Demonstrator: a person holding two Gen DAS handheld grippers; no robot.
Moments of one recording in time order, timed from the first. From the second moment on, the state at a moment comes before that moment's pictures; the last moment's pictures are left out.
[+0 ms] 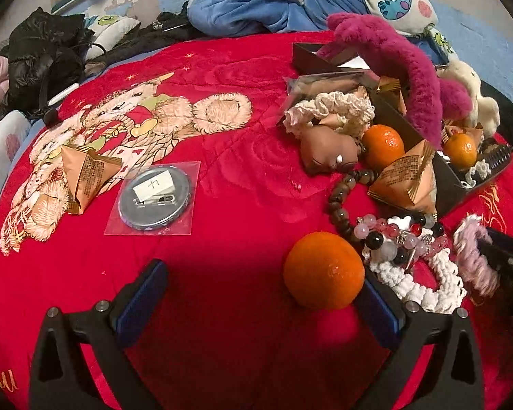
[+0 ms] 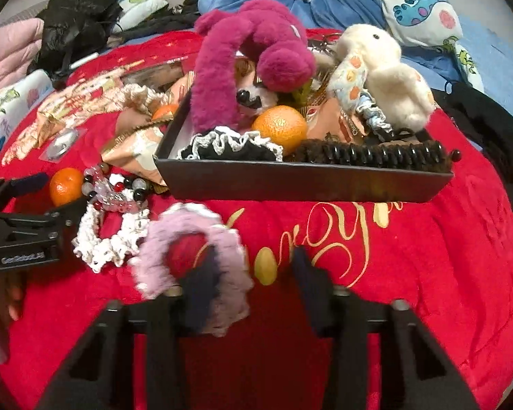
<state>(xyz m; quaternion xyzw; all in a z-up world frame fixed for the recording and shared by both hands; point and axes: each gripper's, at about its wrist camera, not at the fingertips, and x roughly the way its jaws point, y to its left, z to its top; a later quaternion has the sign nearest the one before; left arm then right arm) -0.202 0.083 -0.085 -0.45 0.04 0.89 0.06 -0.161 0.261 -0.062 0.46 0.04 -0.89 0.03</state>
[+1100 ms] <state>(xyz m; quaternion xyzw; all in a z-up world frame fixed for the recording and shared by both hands) -0.144 0.100 -0.022 -0.31 0.02 0.95 0.10 -0.131 0.296 0.000 0.34 -0.07 -0.93 0.07</state>
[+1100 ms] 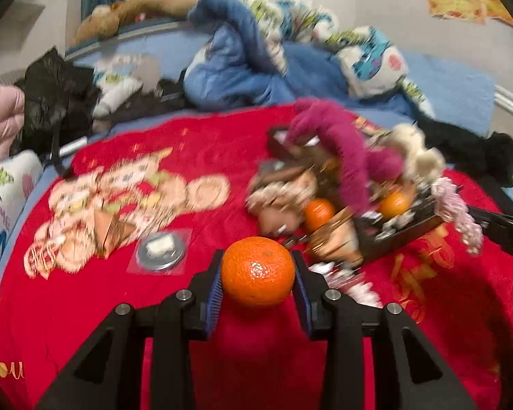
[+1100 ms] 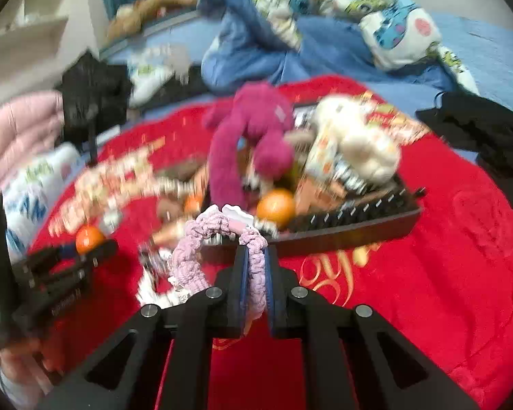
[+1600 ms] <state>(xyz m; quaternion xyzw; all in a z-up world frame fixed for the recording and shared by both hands) -0.128 0.159 -0.011 -0.30 0.04 0.94 0.13 -0.116 0.334 0.018 0.30 -0.11 -0.95 0.05</state>
